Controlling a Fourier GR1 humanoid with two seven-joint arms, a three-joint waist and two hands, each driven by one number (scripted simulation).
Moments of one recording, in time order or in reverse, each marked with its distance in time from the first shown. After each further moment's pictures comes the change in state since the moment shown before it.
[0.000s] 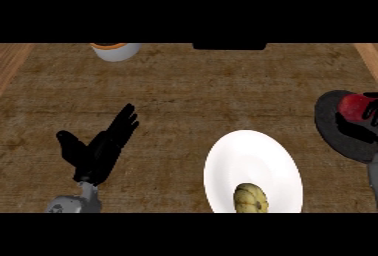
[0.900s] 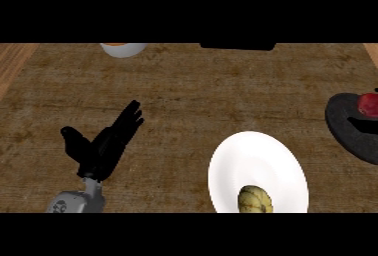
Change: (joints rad) left arm -0.031 -0.014 -0.006 -0.003 -0.006 -0.016 0.015; right arm -0.334 -0.239 -0.111 0.796 -0.026 0.026 -0.202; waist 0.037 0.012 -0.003
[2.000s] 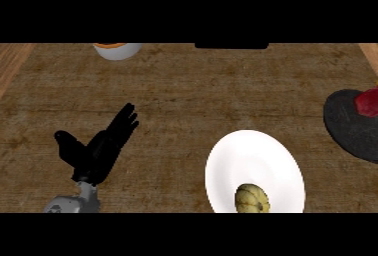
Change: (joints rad) left arm 0.032 0.006 0.018 -0.012 0.000 -0.007 -0.005; right arm 0.146 -0.175 -0.280 0.135 -0.361 0.731 -0.367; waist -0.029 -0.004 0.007
